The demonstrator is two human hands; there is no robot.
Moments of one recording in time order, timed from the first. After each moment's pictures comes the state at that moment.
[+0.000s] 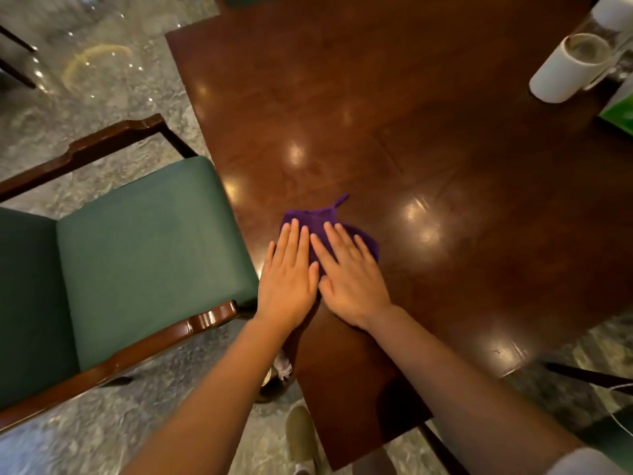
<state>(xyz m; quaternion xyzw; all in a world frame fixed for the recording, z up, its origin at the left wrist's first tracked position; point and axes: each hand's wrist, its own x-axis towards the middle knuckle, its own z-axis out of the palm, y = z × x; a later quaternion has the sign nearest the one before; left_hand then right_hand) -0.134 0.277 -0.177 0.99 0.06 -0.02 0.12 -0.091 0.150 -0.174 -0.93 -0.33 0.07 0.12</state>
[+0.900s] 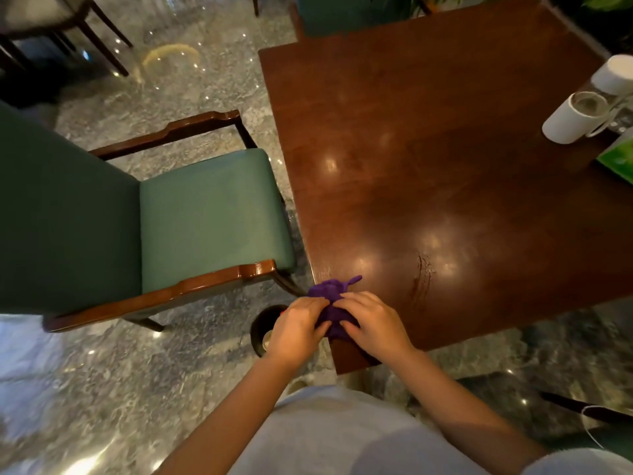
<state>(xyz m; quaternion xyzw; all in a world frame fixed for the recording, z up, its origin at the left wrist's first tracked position) -0.297 0.240 -0.113 0.95 0.10 -0.01 0.30 -0.215 0.093 -0.117 -0.87 -0.39 0.12 0.27</state>
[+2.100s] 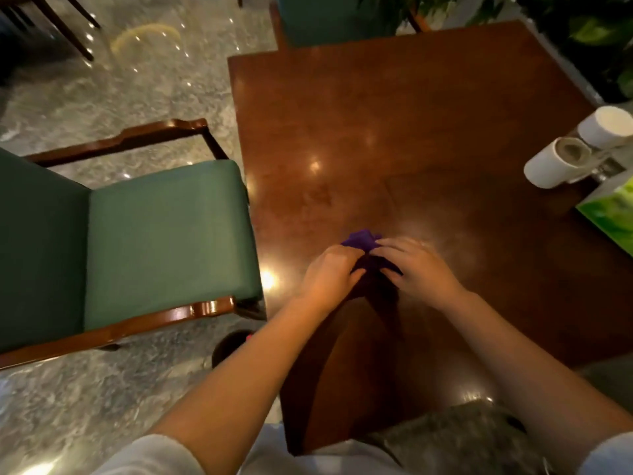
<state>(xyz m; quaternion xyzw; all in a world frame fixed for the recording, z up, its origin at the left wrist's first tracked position) -0.083 0.225 -0.098 0.95 0.04 0.00 0.31 0.009 0.064 -0.088 -0.87 -0.47 0.10 0.15</state>
